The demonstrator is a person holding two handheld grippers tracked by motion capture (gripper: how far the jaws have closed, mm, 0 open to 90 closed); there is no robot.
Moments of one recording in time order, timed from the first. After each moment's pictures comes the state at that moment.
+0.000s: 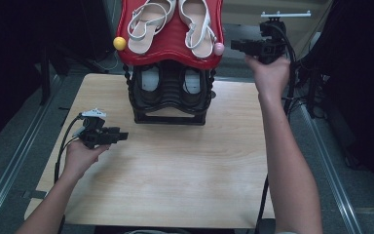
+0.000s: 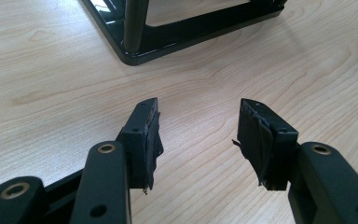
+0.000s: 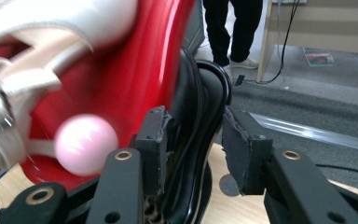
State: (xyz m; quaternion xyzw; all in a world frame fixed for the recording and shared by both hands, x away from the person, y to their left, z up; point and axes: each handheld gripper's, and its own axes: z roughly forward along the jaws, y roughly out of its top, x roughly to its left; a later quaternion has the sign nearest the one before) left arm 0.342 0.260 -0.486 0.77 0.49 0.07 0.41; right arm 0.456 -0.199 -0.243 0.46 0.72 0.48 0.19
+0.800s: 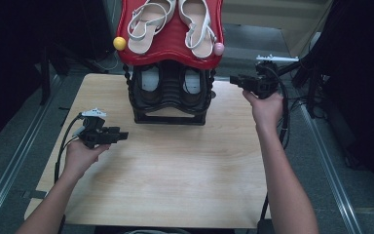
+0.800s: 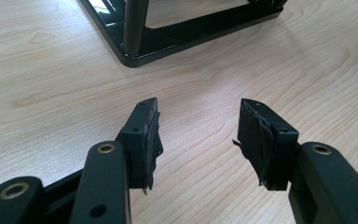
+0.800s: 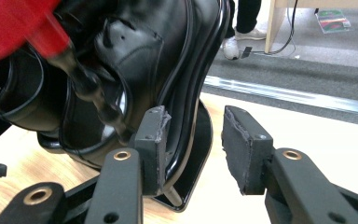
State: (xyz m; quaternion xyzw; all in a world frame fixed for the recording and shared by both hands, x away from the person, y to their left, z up) left arm 0.342 0.260 -0.486 0.77 0.49 0.07 0.41; right arm 0.440 -0.220 -0.336 0.48 0.72 0.47 0.16
